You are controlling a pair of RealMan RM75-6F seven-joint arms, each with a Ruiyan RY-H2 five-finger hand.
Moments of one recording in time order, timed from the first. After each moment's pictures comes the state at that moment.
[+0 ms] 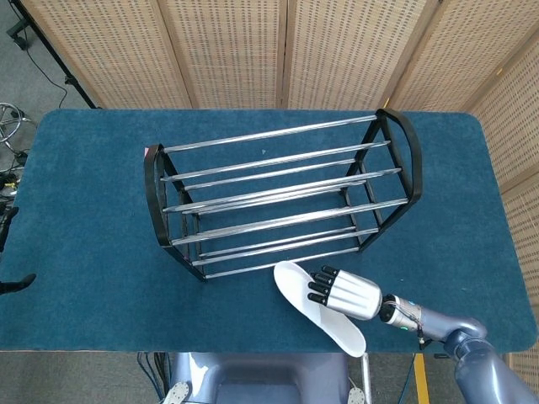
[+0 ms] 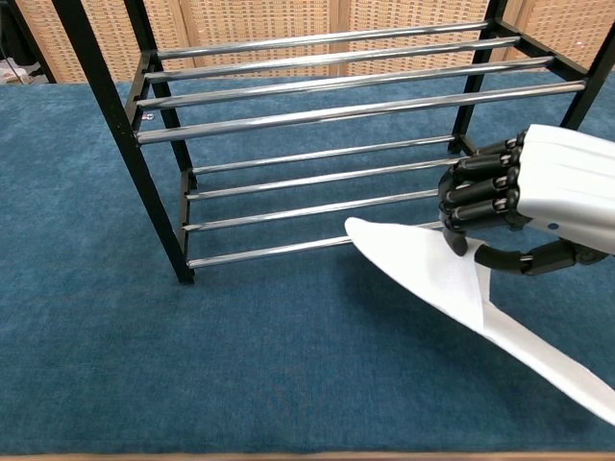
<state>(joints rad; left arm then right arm) -0.19 -0.82 -0.11 -1.99 1.15 1.35 0.22 0.64 -1.83 -0.25 -0.38 -2.00 1.87 0.30</state>
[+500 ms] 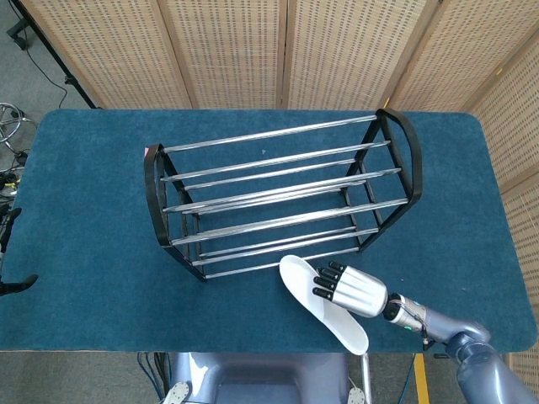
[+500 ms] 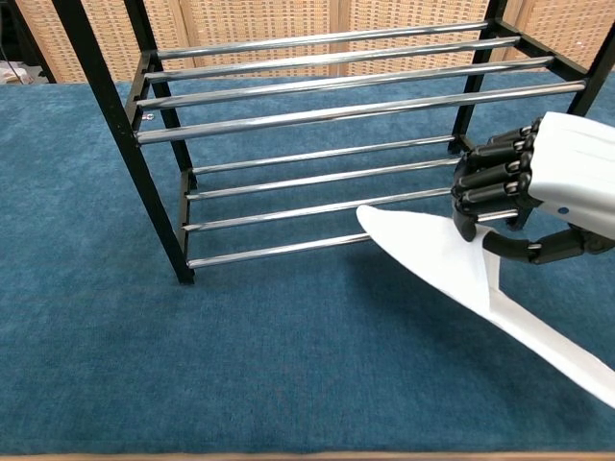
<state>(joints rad) -0.19 -0.82 -0.11 -2.00 1.16 1.35 0.22 0.62 -1.83 -0.23 -0.36 -1.96 1.87 0.32</state>
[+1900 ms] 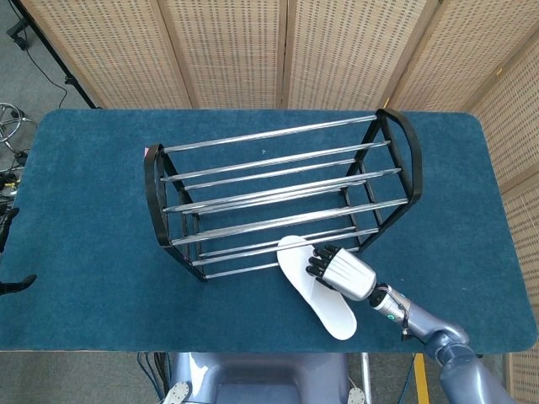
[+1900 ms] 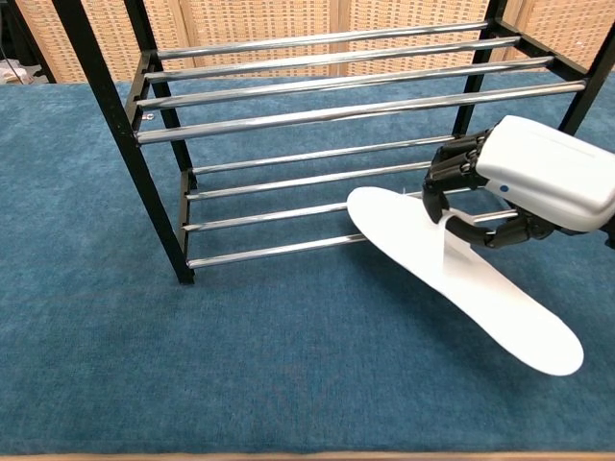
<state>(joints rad) -0.20 -0.81 -0.11 -2.00 1.15 1.34 0.21 0.63 -1.94 -0.17 -0.30 -1.85 1.71 0.43</state>
